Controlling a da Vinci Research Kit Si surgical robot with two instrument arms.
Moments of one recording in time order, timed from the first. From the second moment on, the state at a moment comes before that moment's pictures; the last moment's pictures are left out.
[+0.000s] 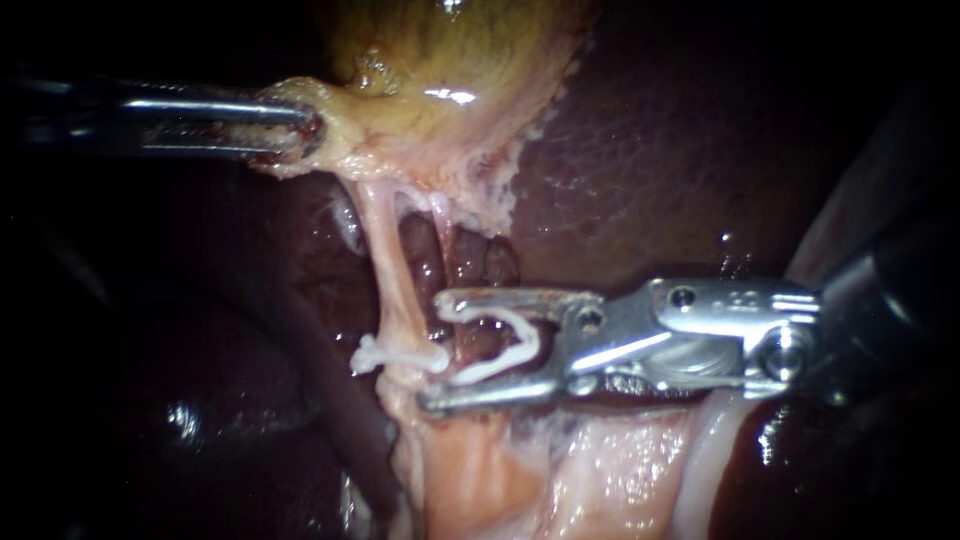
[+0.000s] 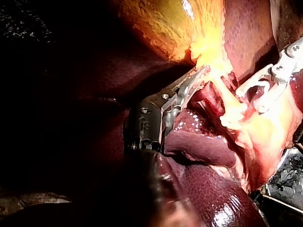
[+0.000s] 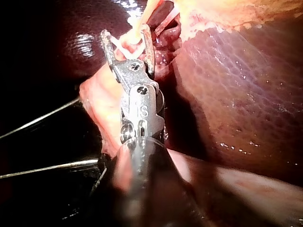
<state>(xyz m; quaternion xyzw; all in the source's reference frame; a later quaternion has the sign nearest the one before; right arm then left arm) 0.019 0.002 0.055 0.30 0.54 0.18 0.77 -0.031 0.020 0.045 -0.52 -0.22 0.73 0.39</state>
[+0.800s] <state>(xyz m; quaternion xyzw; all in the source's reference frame) 0.024 0.001 0.061 0.34 0.54 0.17 0.75 -0.031 0.020 0.045 -0.52 -0.22 0.73 0.39</state>
